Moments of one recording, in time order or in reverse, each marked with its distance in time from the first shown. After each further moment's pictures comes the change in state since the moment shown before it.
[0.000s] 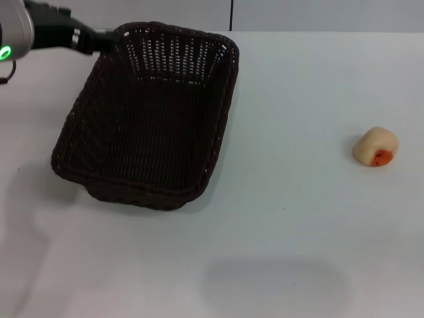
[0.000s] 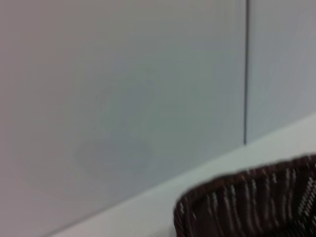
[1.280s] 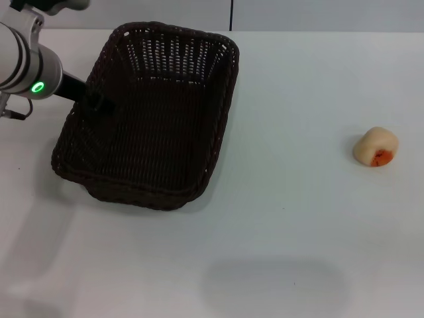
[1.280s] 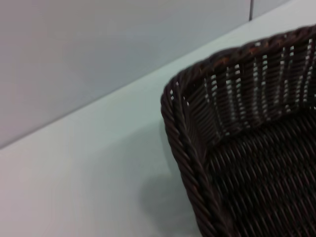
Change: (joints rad) left arm -0.204 -0.008 -0.001 0.340 0.139 -0.137 -0.040; right arm 0.000 0.000 -0.002 0.000 0.000 0.015 -0.003
